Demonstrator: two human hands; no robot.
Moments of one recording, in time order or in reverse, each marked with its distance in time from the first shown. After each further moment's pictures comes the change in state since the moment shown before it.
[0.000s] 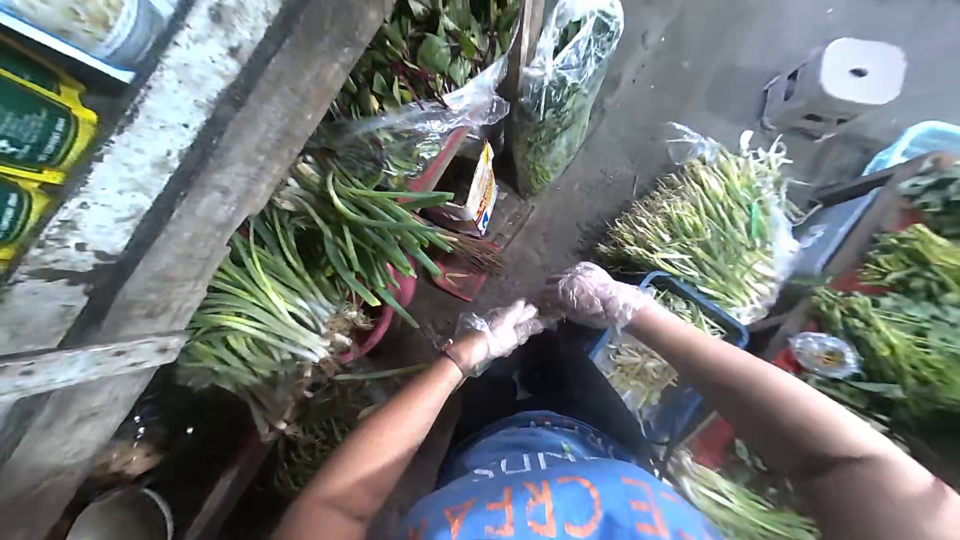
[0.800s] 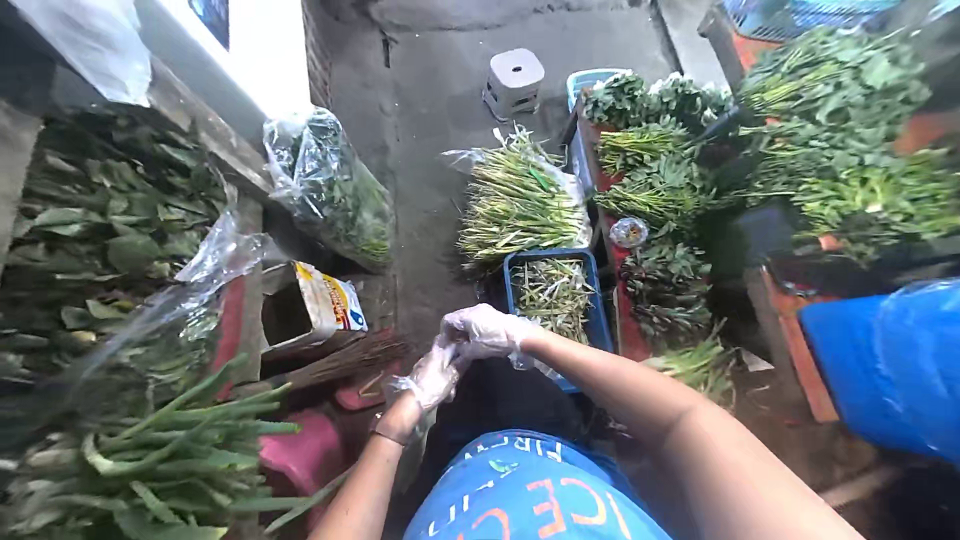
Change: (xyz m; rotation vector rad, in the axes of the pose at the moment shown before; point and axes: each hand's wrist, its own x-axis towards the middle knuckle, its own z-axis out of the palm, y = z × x) left_hand 0.055 0.084 0.062 0.385 -0.121 0.106; right_hand -0.099 0.039 0.057 0.733 0.521 0.156
